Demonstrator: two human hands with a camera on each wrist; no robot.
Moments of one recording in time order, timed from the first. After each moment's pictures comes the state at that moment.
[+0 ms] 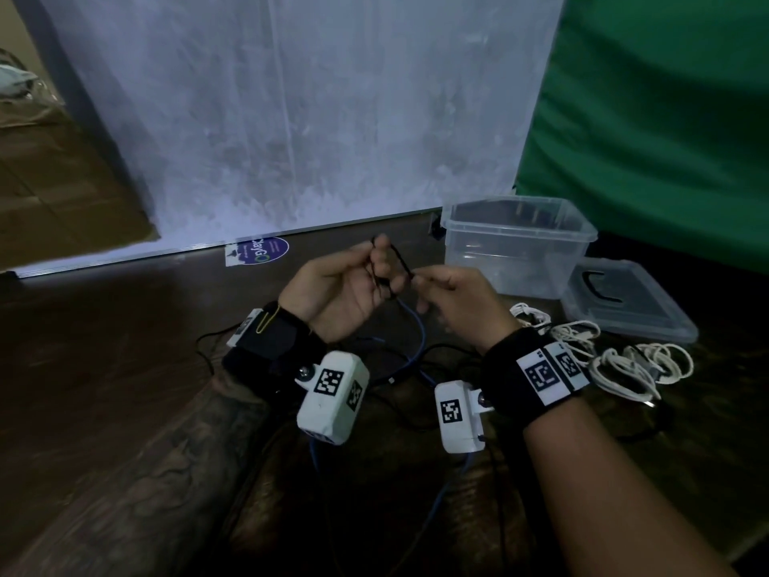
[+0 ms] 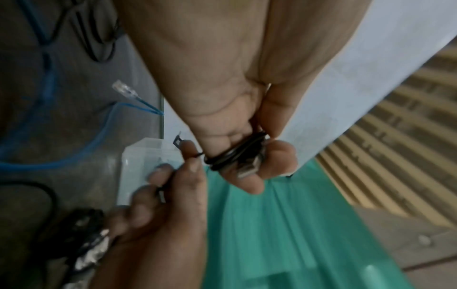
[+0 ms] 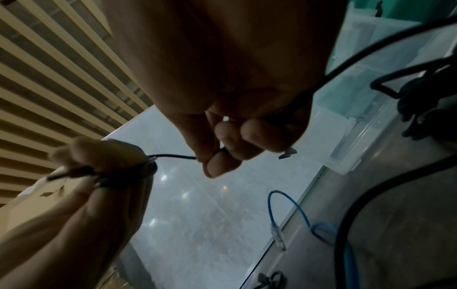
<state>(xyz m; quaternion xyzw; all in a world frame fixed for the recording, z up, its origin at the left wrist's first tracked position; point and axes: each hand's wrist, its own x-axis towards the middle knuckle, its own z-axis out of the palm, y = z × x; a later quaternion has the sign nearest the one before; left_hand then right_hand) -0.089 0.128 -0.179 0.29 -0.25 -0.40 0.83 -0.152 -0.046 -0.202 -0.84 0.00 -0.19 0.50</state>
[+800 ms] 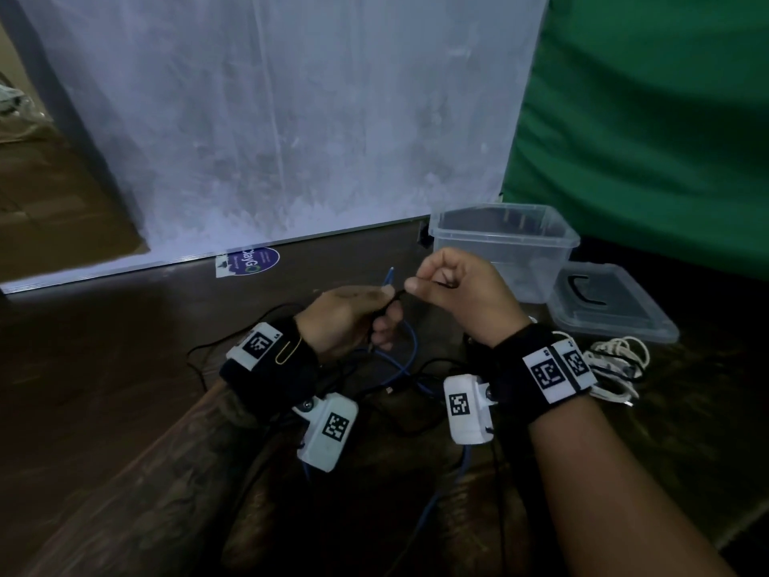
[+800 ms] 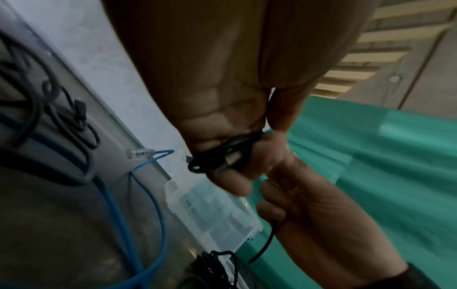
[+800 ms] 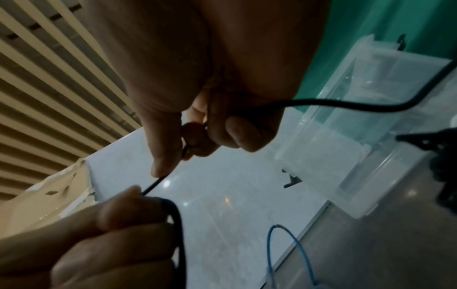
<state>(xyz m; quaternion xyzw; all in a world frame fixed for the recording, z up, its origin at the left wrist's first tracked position) -0.095 0.117 -0.200 0.58 -0.30 -0.33 0.69 -0.160 -0.062 -0.189 -0.81 -0.05 -0.24 0.54</state>
